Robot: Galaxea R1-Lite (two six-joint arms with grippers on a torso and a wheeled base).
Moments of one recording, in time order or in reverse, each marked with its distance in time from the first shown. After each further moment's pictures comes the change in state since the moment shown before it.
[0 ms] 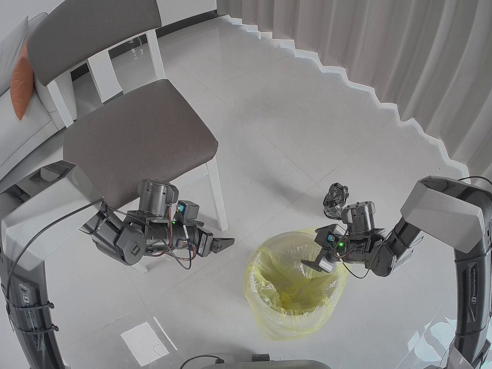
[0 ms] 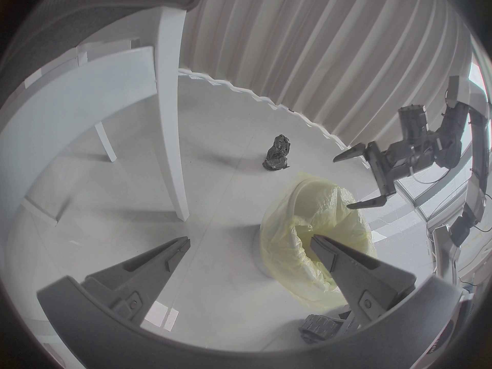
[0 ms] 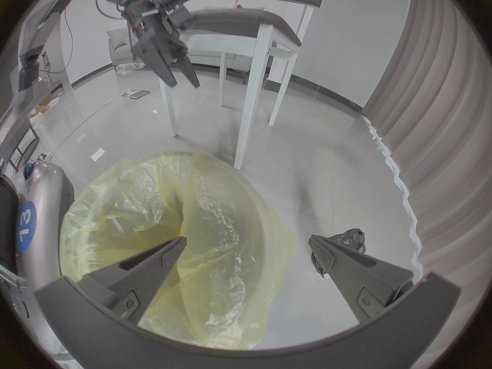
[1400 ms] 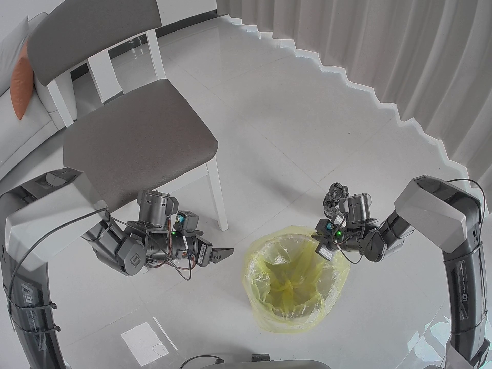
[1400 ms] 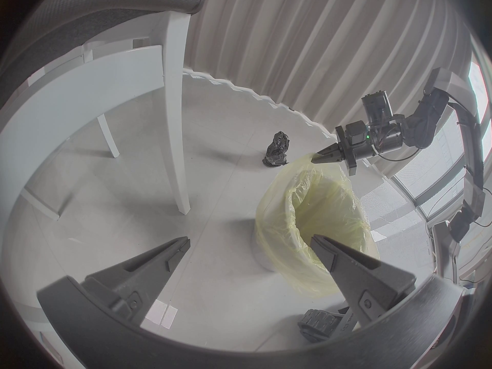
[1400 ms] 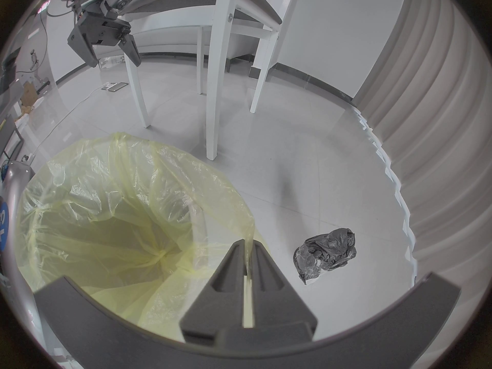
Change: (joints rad) left arm -0.005 0.014 0.078 -0.076 0.001 0.000; right arm -0.063 0.117 -0.240 0.129 -0.021 -0.003
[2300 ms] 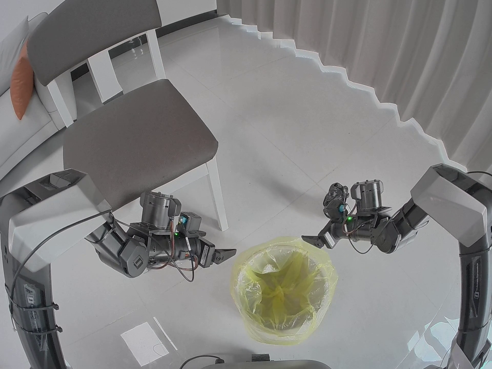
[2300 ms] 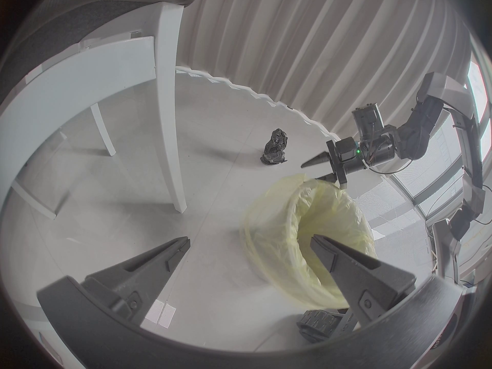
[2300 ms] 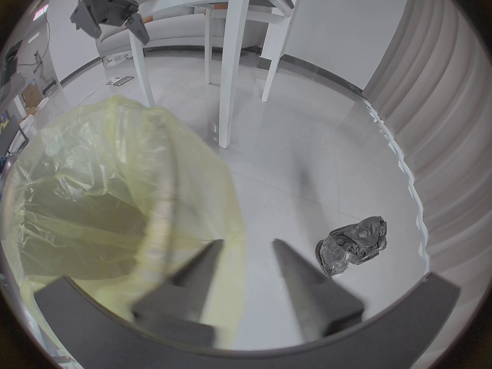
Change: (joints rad) left arm -0.011 0.013 -0.002 -0.017 0.001 -0.002; right arm -0.018 -0.119 0.064 -0.020 0.114 0.261
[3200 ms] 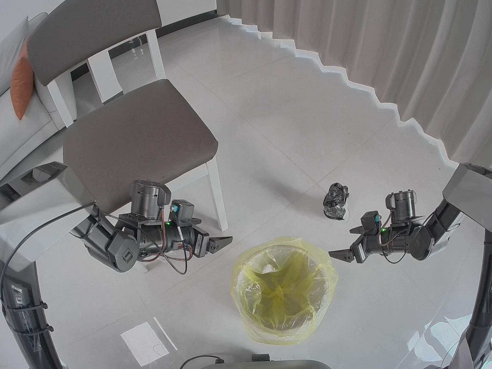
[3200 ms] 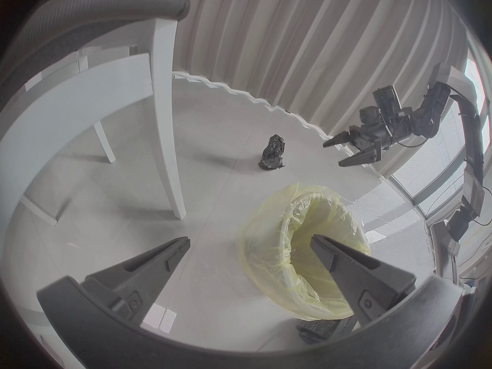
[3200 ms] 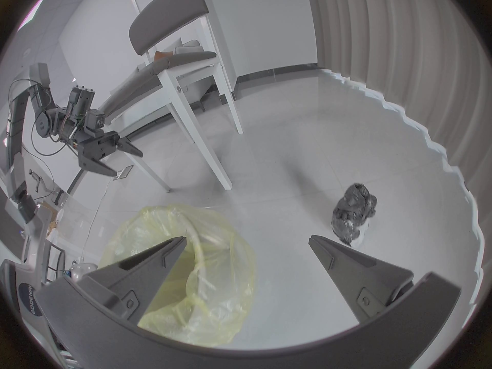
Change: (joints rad) left arm 0.018 -0.076 0.018 -0.016 -0.010 0.002; right arm -0.133 -0.158 0.301 -0.005 0.167 0.123
